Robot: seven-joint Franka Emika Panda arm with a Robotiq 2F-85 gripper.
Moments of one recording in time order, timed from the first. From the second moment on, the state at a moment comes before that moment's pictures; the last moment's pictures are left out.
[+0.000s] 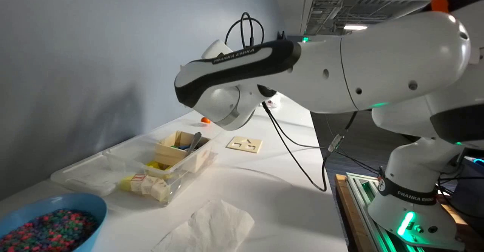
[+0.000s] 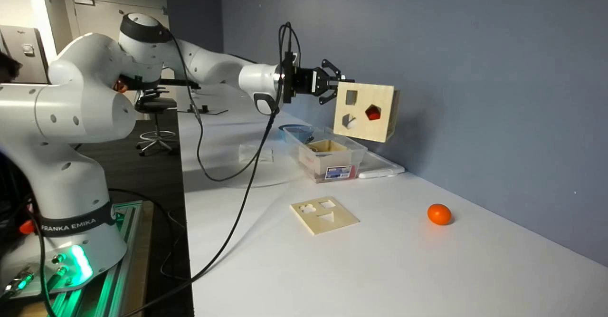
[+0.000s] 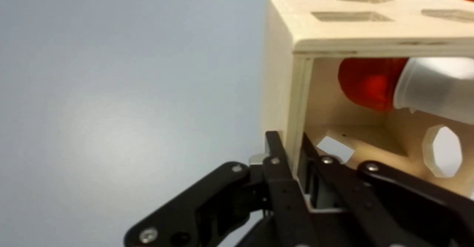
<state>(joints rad) -1.74 -1.09 1.82 -1.95 1.89 3.64 -2.23</state>
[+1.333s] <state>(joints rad) -2.15 -0.69 2.03 -1.94 1.94 3.68 -2.51</state>
